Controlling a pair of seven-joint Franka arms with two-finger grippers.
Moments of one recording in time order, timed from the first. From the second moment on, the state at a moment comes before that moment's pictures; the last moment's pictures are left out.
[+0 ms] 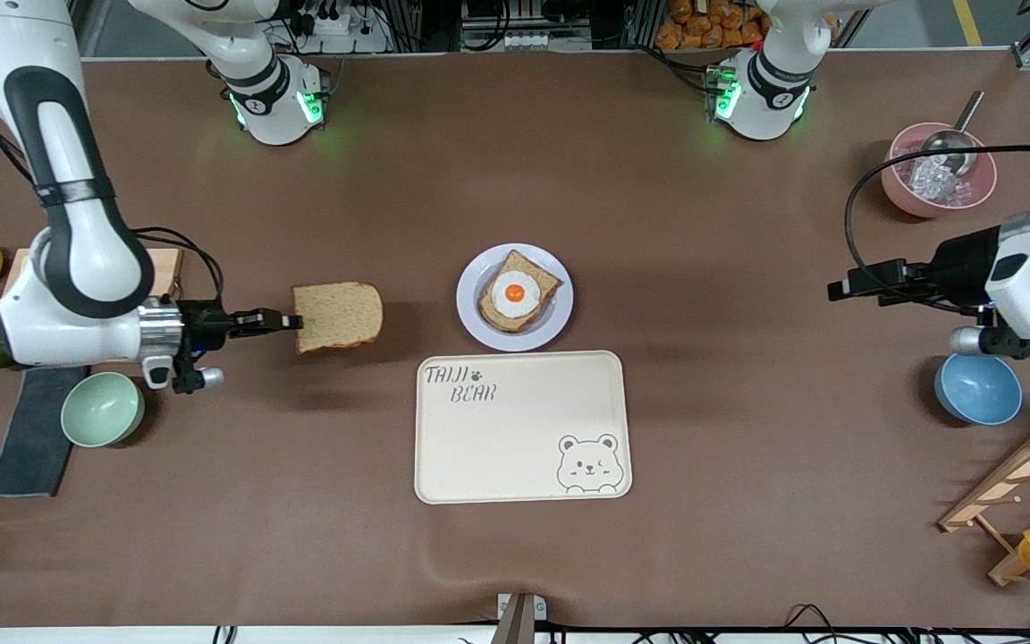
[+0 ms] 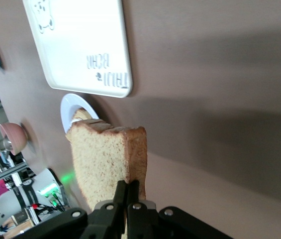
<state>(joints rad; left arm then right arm) 0.08 0.23 -0.09 -1.54 -0.46 1.60 0.02 -0.04 0.40 0.08 -1.88 0.77 1.85 -0.38</state>
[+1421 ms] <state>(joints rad) 0.11 0.29 -0.13 -1.93 -0.96 1.61 0.45 0.44 0.42 0.08 -2.08 1.27 2.35 -0.38</state>
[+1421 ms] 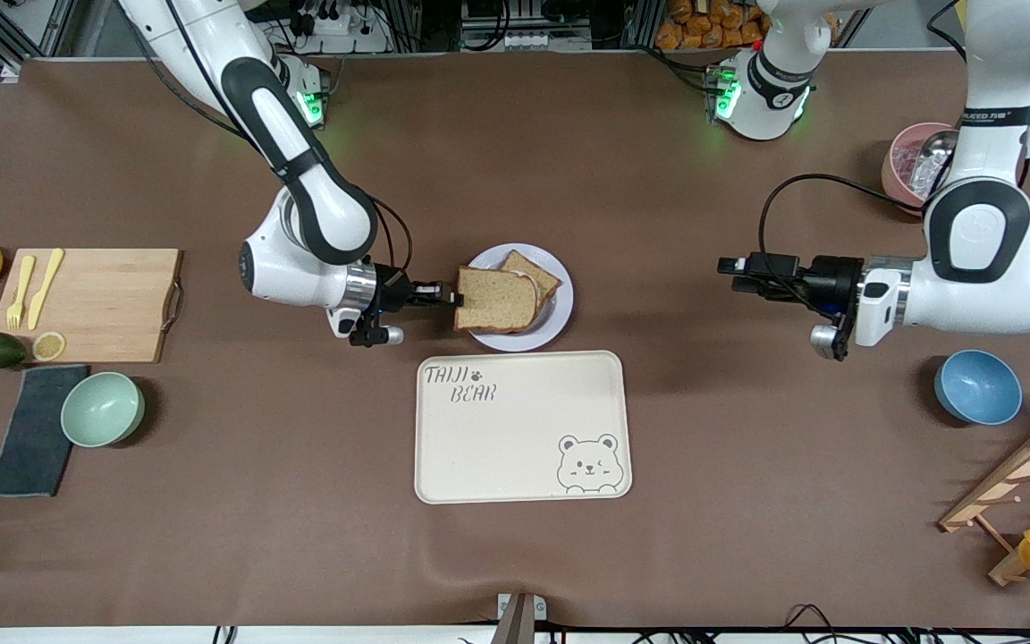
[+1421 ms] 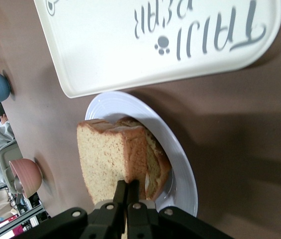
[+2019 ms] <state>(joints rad) 0.09 0.30 -0.13 -2.09 -1.09 1.69 0.57 0.53 0.42 0.08 -2.12 1.42 2.42 -0.45</state>
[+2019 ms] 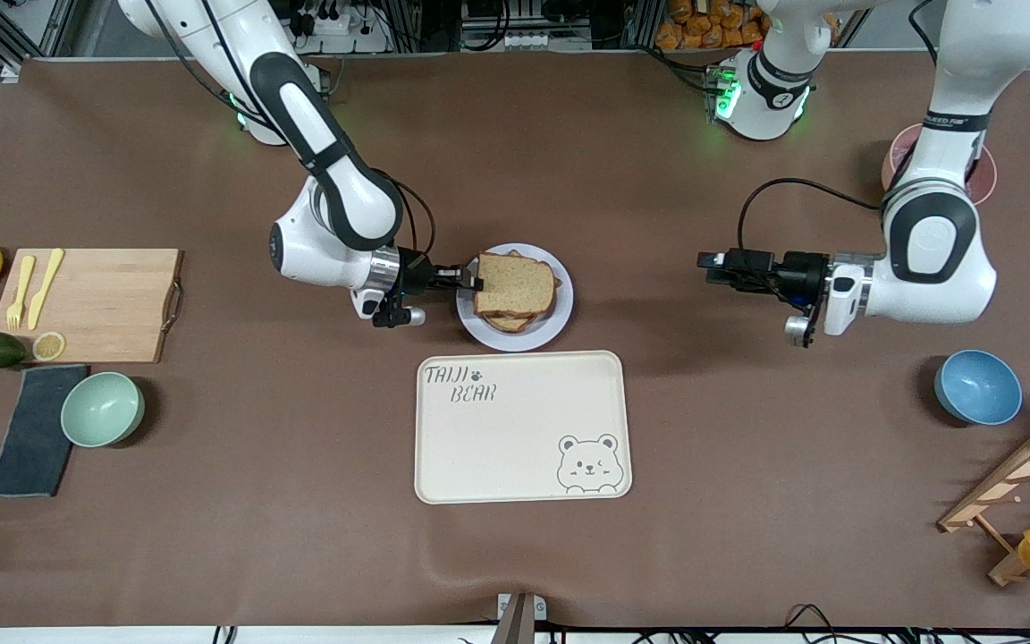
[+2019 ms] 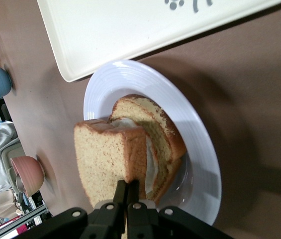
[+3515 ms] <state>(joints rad) -0.08 0.49 -0.14 -2.17 -1.43 1.96 0.94 0.54 0.45 0.05 -2.10 1.47 2.44 -0.48</state>
